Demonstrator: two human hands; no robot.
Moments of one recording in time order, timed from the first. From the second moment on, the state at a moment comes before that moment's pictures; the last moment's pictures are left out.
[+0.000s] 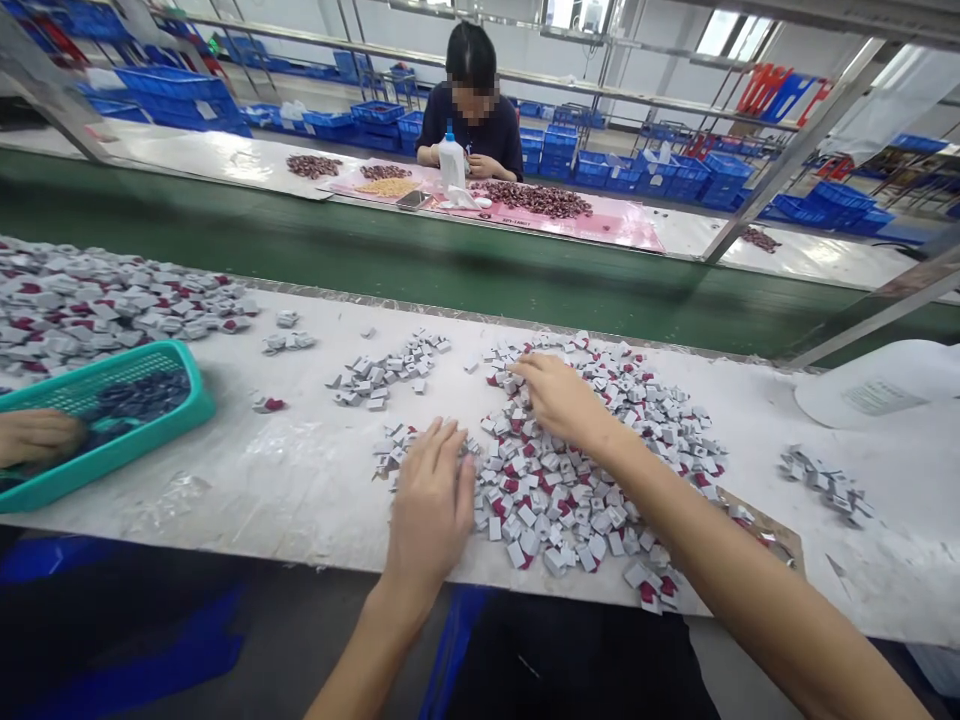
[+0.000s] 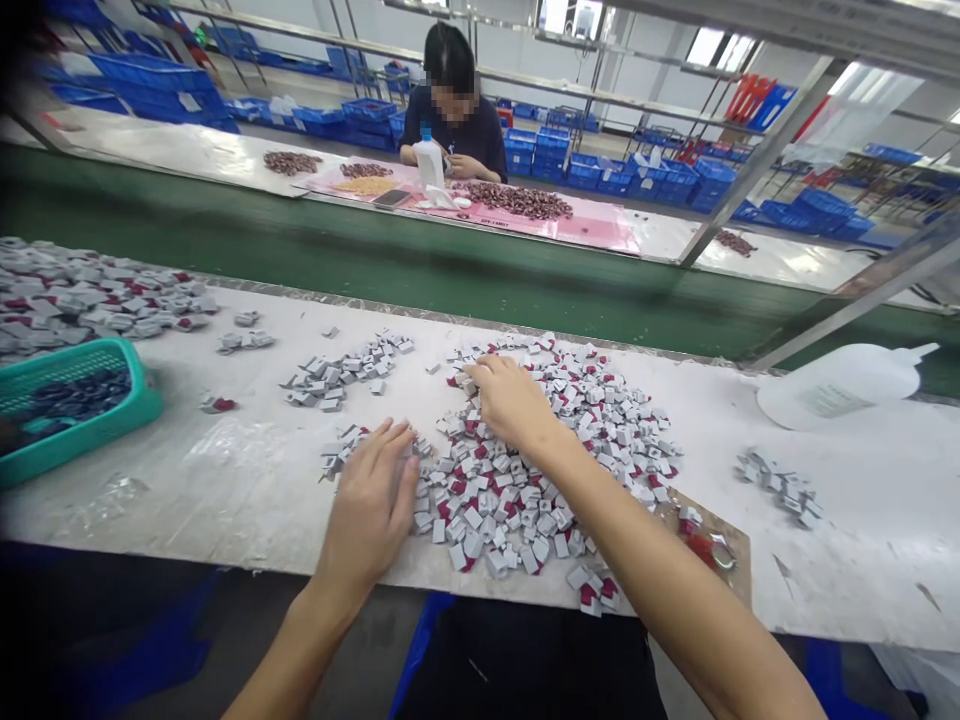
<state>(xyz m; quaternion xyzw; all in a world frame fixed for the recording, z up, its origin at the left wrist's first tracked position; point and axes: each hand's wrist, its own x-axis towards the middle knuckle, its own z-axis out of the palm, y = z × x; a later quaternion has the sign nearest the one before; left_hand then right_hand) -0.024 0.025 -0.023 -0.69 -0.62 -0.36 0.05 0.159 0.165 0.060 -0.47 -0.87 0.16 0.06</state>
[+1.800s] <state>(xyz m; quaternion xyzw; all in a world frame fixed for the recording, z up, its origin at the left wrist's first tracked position) 0.050 0.032 -0.036 -0.58 -0.68 -0.44 -0.09 0.190 0.222 0.083 -0.51 -0.84 0.03 -0.15</state>
